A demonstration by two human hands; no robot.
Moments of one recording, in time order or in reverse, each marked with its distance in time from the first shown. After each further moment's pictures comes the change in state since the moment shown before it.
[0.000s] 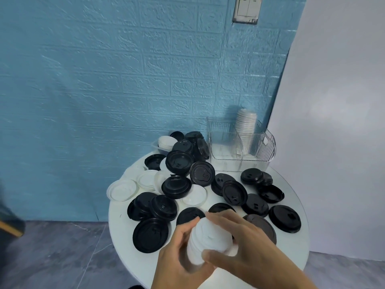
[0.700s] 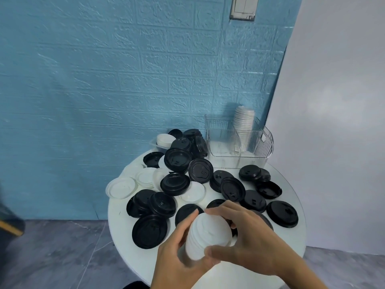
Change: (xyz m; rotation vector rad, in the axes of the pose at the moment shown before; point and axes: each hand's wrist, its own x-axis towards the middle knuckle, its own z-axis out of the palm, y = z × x) left_hand -0.001 0.008 0.003 0.016 0.023 0.065; right_hand 0.004 0.001 -0.013 0.002 0.025 -0.036
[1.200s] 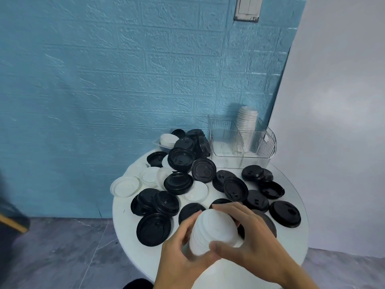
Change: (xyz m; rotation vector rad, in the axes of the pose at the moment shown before) left_hand 0.000 -0.006 0.001 -0.038 -0.001 -0.053; right_hand -0.009 0.008 0.016 0.100 0.161 -0.028
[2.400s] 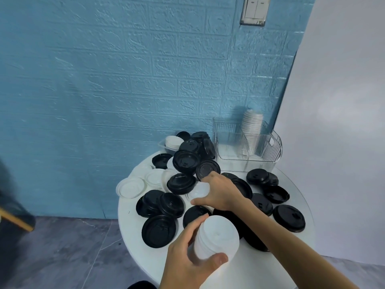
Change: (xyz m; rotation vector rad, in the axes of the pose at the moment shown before) left_hand 0.002 -0.001 -0.002 0.020 -0.025 -0.003; right_hand 0.156 0.049 0.043 -0.400 -0.162 0.102
